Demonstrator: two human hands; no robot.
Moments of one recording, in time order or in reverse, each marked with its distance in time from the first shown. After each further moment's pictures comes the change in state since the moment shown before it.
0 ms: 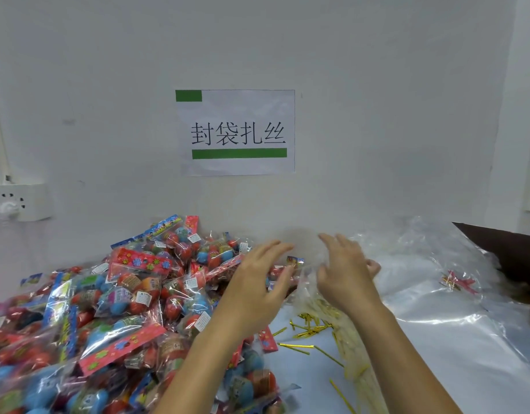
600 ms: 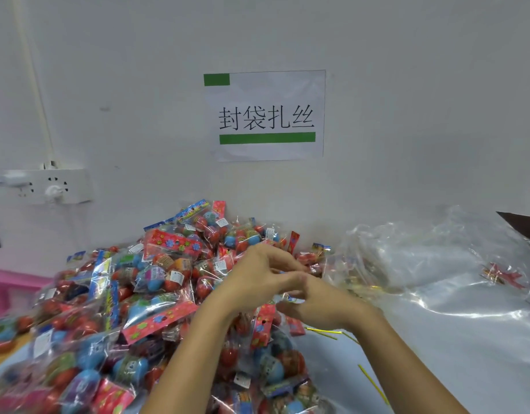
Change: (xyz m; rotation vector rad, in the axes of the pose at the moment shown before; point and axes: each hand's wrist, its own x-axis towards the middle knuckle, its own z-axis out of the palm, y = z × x) left_hand -0.006 -0.018 -0.037 -0.245 -0.248 -0.226; right_hand -0.030 -0.043 0.036 0.423 -0.737 -0.333
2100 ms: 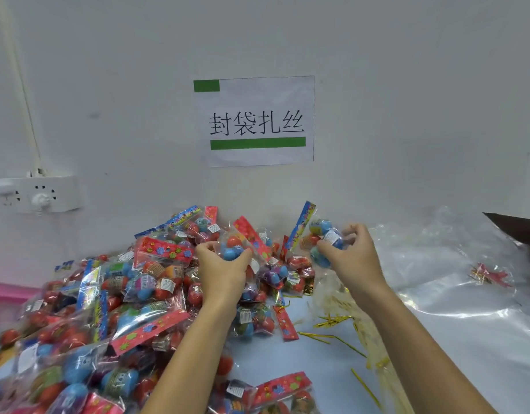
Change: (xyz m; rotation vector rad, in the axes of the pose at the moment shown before) left_hand 0.016 -0.029 0.005 -0.393 0.830 -0.371; right_hand -0.007 0.009 -0.045 0.581 0.893 0.159
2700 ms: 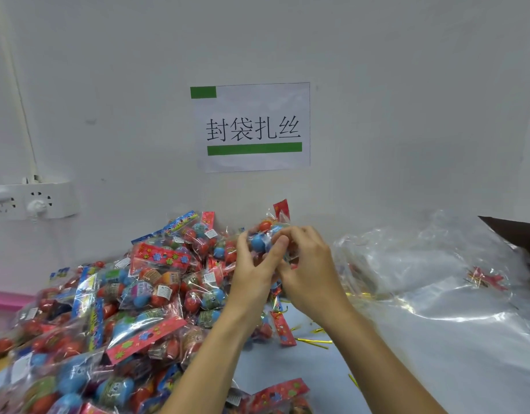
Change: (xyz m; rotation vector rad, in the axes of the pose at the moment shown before) left_hand -0.034 0.014 0.024 -0.406 -0.513 0.061; right_hand -0.032 -0.020 0.040 -0.292 -0.163 -0.552
